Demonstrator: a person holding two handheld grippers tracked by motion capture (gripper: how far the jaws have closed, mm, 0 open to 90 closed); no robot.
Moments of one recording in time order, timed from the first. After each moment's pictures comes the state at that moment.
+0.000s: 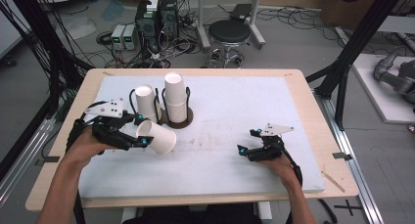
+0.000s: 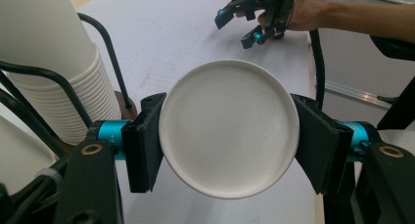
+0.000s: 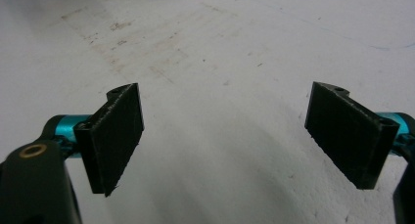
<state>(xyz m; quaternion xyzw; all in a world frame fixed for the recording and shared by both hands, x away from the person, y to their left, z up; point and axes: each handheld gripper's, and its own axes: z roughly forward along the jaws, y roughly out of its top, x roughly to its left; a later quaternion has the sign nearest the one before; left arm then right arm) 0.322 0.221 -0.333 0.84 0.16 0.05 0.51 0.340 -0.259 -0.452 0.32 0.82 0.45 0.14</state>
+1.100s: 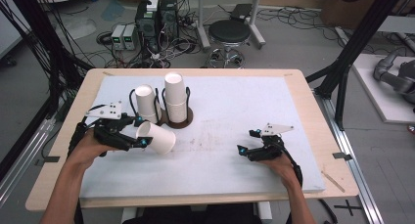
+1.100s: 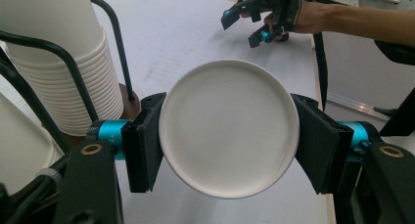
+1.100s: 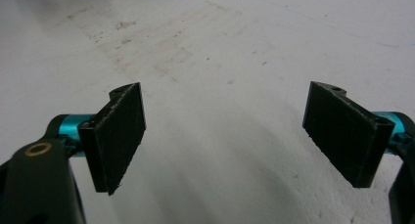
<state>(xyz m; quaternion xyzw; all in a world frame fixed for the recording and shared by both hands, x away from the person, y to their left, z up) 0.331 0.230 -0.355 0.83 0.17 0.04 0.53 0.341 -0.260 -0.452 0.32 0.82 0.45 0.12</state>
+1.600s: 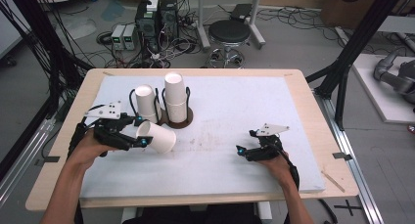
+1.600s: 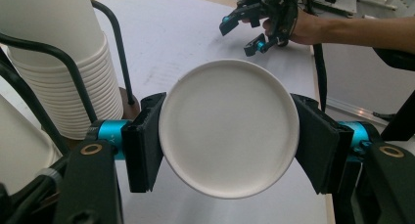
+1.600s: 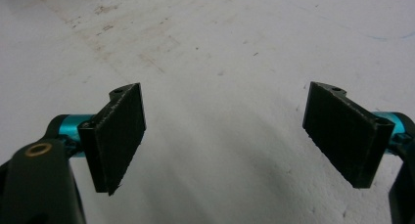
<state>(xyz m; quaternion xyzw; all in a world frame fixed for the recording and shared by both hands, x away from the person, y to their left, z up) 0.331 0.230 -0.356 0.82 0.17 0.04 0.54 0.341 -0.253 -0.452 0.33 0.83 0.42 0.15</state>
